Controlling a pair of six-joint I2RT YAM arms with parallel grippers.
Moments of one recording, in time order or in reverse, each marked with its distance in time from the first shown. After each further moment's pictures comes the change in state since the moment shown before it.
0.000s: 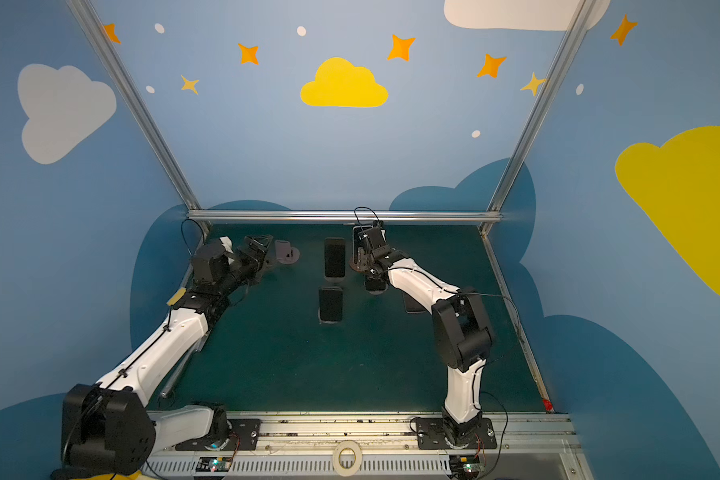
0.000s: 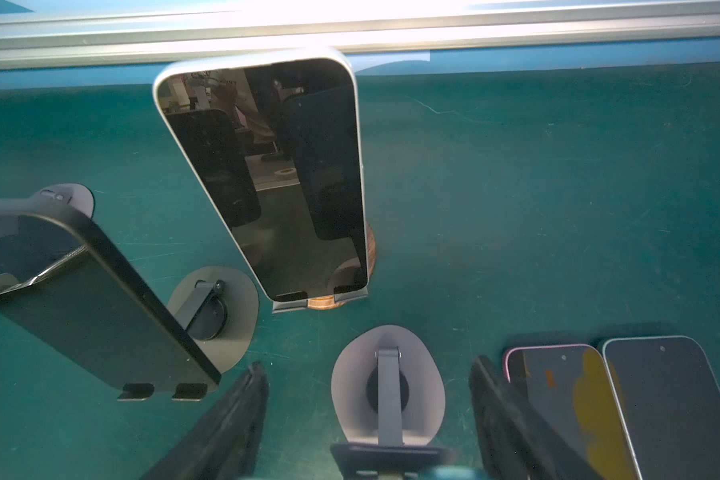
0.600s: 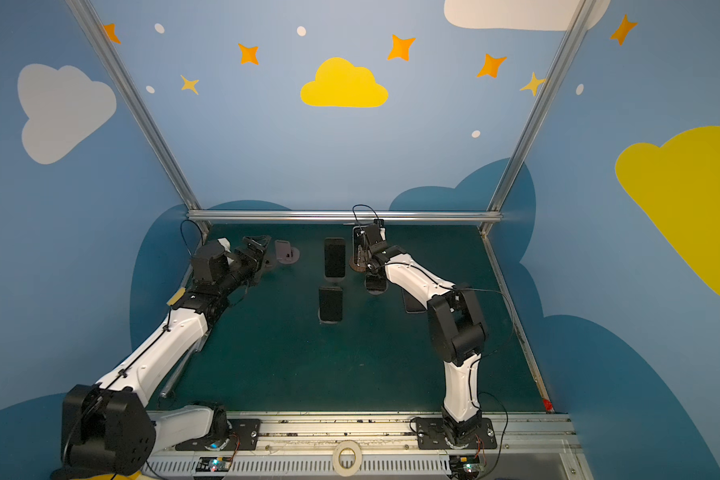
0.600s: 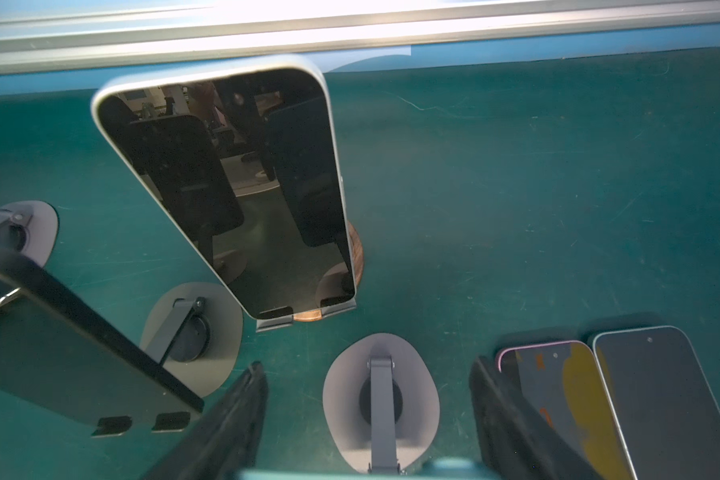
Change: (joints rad) left arm 0.010 -0.002 0.000 -0.016 -0.021 -0.014; right arm -0.002 0.056 0.081 -0.075 0.042 0.034
